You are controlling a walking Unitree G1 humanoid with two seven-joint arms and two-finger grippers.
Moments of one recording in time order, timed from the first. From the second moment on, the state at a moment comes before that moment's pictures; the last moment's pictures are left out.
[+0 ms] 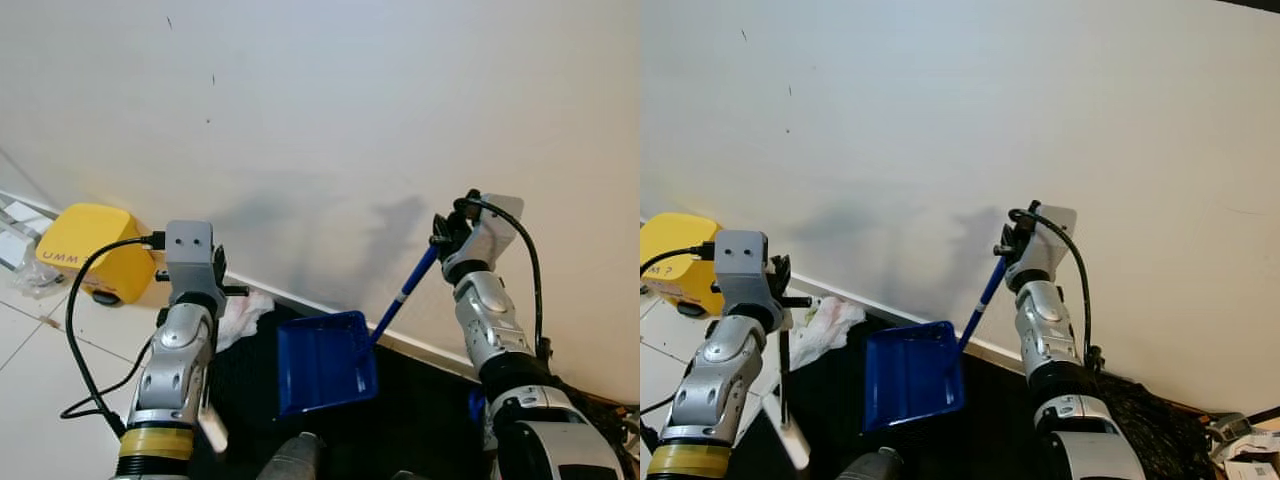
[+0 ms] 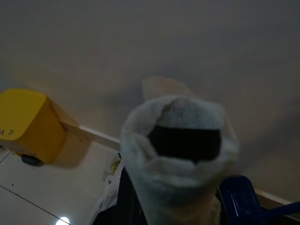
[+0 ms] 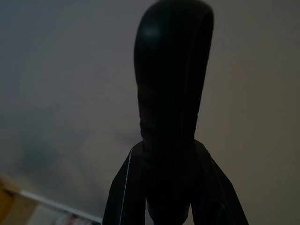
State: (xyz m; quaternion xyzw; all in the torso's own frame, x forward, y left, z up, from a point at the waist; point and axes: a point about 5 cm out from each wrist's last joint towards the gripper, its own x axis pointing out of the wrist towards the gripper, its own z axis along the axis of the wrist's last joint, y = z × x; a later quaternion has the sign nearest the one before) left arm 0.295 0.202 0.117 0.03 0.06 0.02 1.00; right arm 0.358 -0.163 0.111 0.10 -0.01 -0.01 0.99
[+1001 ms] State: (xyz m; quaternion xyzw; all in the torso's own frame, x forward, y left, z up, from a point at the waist) left arm 0.299 0.195 0.120 0.03 0.05 0.01 1.00; right arm 0.356 -0.159 0.106 0.13 0.00 0.00 0.99
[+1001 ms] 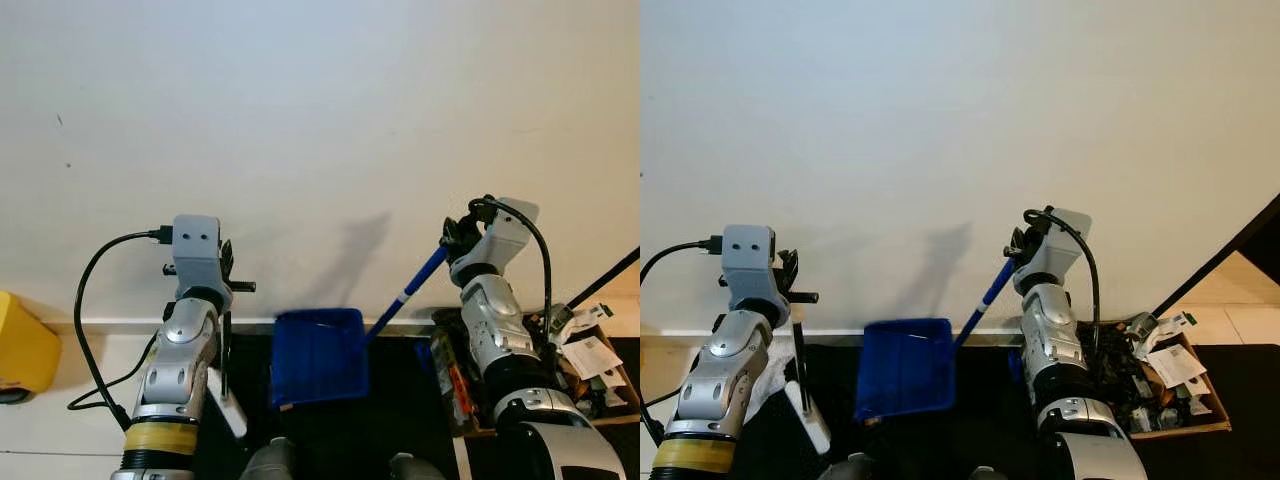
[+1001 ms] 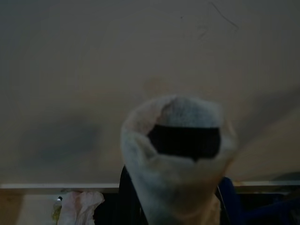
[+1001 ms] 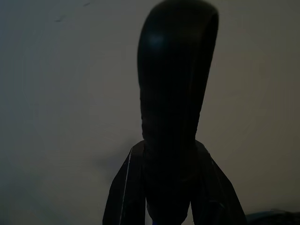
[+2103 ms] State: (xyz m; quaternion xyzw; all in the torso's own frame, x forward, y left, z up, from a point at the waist) left arm 0.300 0.192 0.118 0.04 0.06 0.00 1.00; right arm 0.354 -0.158 0.103 0.14 0.01 0.00 0.99
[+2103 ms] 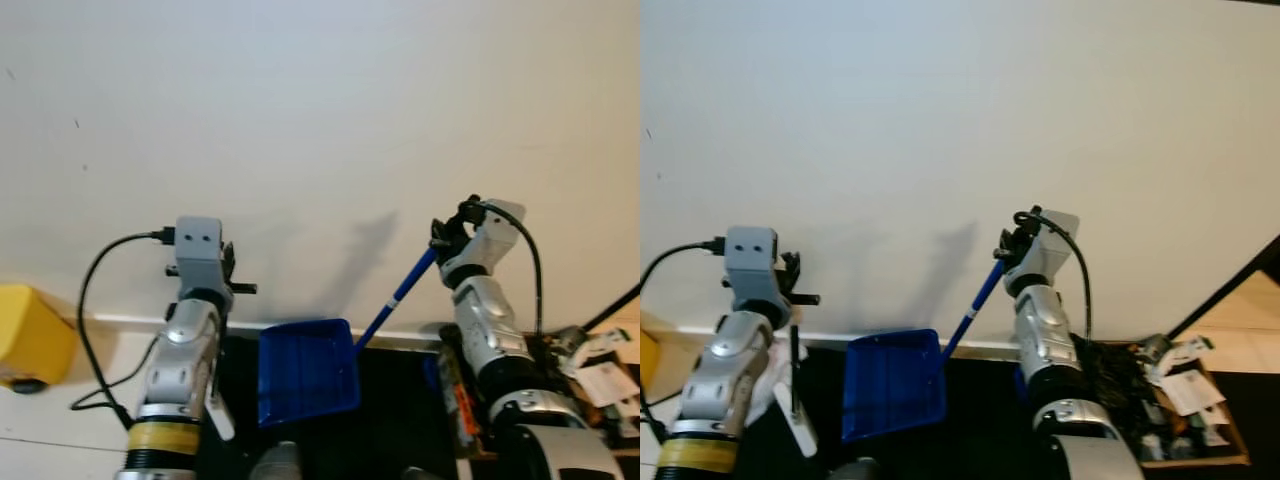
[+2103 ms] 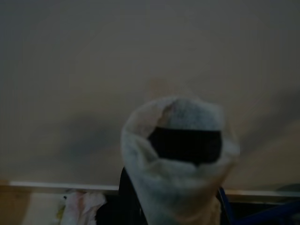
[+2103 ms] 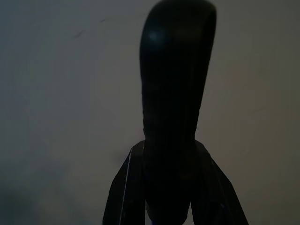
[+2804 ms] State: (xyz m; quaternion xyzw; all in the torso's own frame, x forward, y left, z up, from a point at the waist) left arm 0.304 0.196 0.120 0.03 0.06 0.01 1.00; right arm 0.355 -0.155 0.104 0.13 0.00 0.01 0.99
